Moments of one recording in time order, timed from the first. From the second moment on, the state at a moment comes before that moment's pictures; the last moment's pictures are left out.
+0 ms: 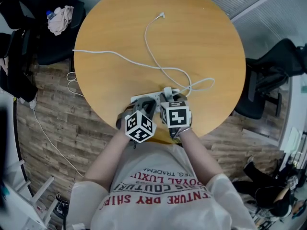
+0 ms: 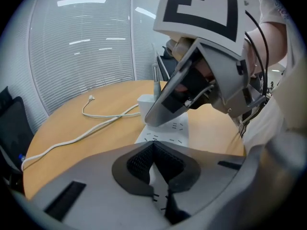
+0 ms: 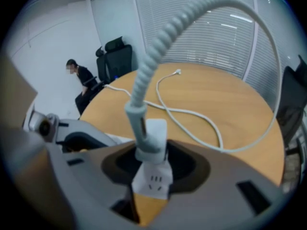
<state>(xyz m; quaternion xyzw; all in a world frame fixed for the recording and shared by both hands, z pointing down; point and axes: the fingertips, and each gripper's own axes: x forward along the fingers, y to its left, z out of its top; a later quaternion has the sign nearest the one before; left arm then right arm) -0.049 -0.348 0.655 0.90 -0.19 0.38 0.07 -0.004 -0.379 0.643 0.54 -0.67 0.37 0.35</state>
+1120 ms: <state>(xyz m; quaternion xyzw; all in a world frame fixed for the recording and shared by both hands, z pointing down) -0.073 -0.370 0.624 0.91 -0.24 0.30 0.16 0.003 -0.386 0.539 0.56 -0.73 0.29 0.26</state>
